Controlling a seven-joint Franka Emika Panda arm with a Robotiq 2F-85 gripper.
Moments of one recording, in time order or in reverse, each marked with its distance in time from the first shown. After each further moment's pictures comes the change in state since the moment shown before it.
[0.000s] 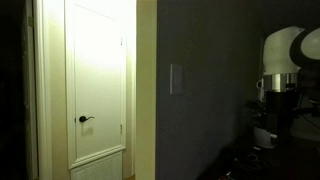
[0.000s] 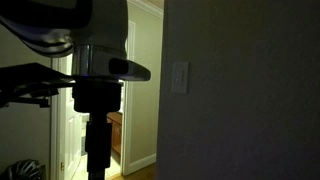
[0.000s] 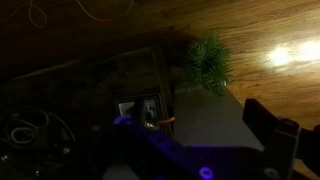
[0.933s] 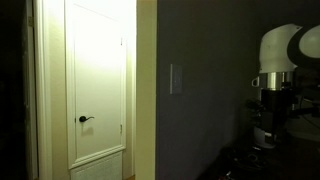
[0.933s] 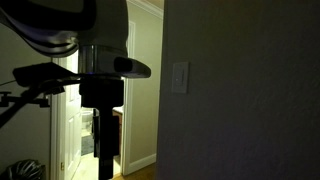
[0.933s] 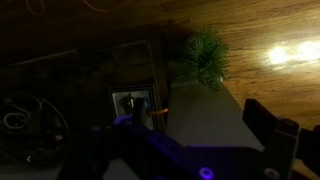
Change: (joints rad) arm 0.028 0.017 0.013 0.022 0.000 0.022 -0.006
